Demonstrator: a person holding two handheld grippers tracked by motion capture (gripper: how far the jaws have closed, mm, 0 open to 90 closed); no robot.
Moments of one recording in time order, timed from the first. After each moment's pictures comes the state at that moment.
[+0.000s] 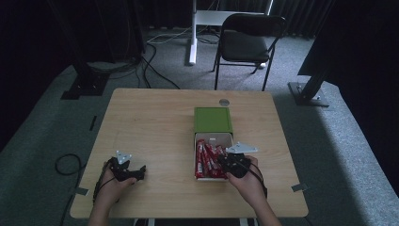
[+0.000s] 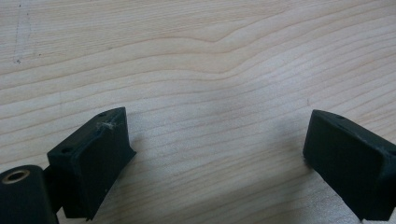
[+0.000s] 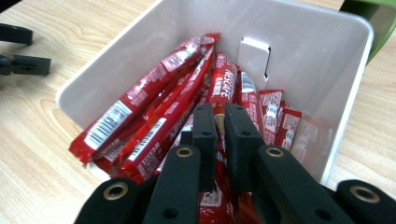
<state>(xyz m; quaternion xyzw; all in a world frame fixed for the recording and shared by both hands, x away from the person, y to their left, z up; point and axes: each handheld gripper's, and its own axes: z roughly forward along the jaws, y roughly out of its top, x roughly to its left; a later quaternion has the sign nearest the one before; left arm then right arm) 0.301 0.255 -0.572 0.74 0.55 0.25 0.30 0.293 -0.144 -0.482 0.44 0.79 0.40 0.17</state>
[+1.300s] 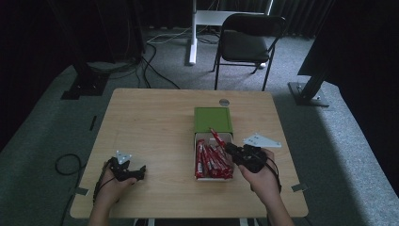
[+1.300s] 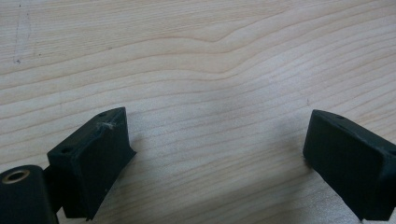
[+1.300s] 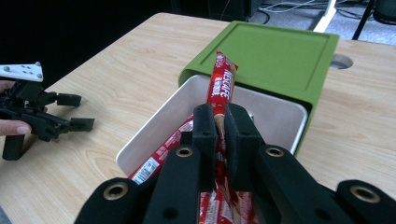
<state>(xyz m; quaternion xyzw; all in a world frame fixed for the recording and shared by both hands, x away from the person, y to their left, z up) 0.301 0.255 -0.572 0.74 0.55 0.24 0.30 0.281 -0.173 -0.425 0.43 0.74 0.48 0.18</state>
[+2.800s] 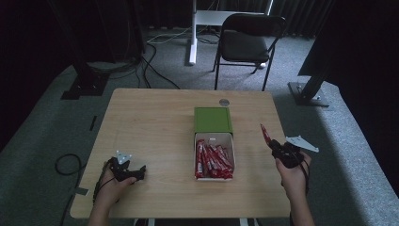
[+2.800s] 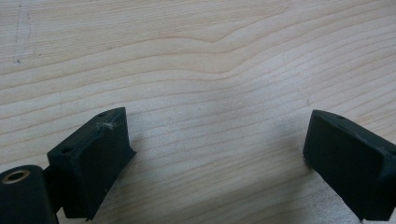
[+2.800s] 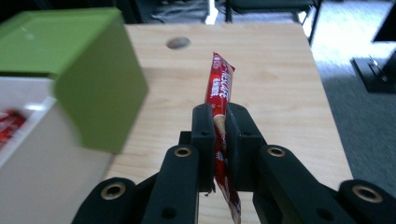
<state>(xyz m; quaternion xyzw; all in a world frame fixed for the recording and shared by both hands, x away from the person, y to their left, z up) 0.301 0.255 -0.572 0.74 0.55 0.24 0.30 0.314 -0.292 -0.481 0.57 0.64 0.42 0.28</state>
